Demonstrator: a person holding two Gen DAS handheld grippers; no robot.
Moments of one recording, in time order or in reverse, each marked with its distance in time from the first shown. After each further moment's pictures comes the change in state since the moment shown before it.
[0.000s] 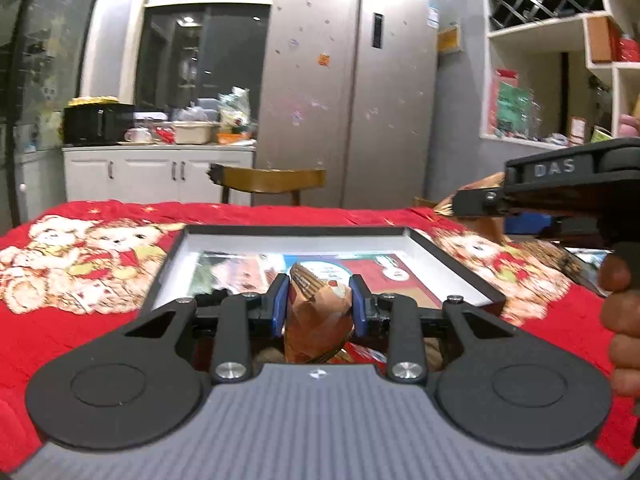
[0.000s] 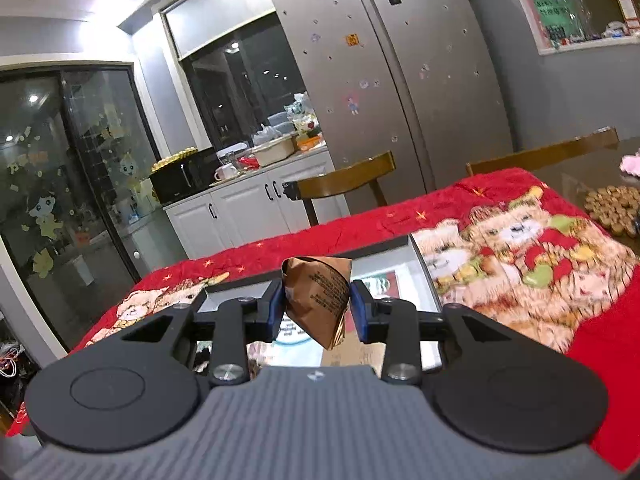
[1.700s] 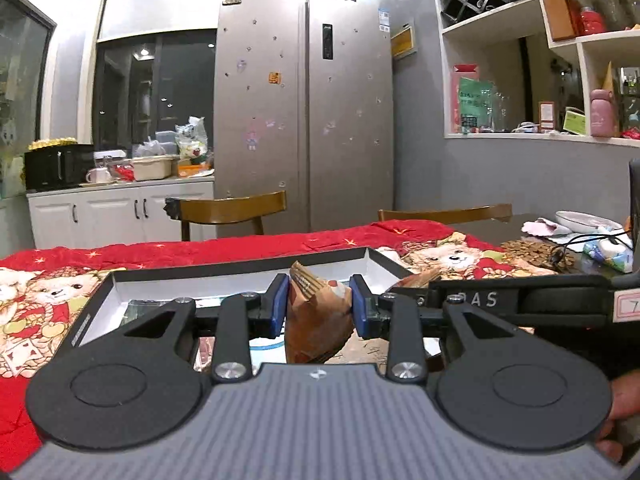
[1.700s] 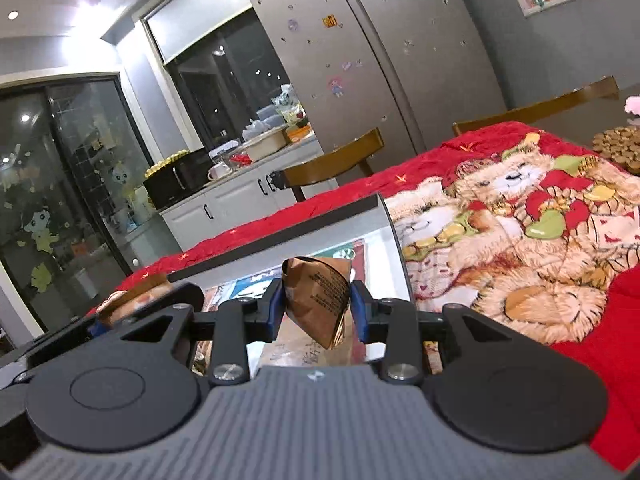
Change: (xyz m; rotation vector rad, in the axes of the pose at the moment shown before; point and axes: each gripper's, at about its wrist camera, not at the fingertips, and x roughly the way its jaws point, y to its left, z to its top) left arm 0.069 -0.050 0.002 0.115 -0.058 -0.088; right arm 0.051 -0.061 -0.042 0.107 0.017 0.023
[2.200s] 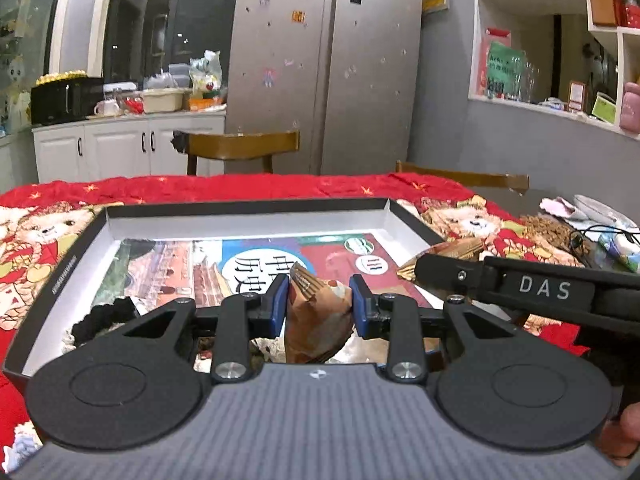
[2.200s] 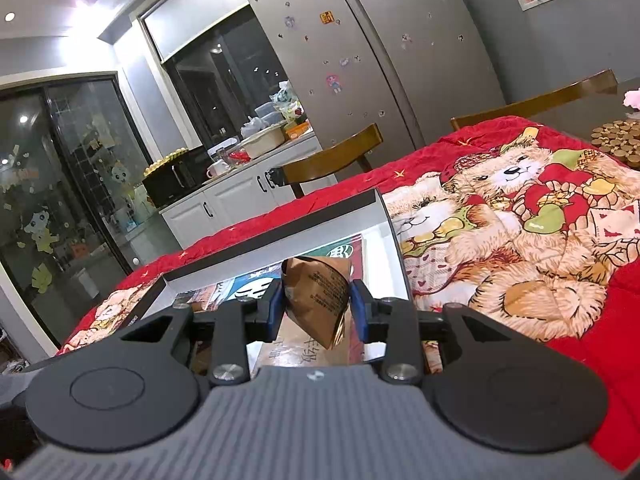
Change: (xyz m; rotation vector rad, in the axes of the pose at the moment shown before) left arm 0.036 0.015 -0.003 -0.095 0.187 0.012; right arm 0.002 -0.001 0.000 -0.003 0.011 -0.008
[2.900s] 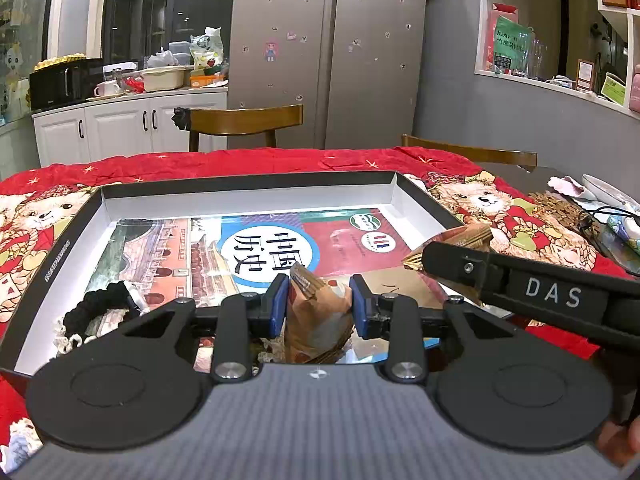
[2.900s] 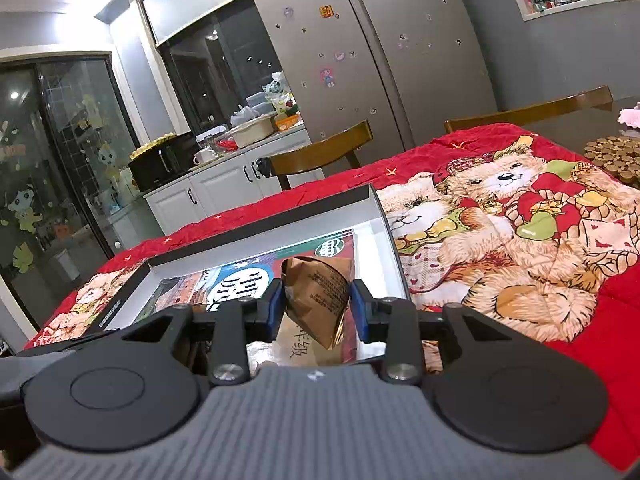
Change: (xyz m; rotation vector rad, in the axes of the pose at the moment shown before) left arm 0.012 0.000 0.000 0.007 0.074 0.013; right arm 0.003 0.008 -0.003 -0.055 0.016 -0.051
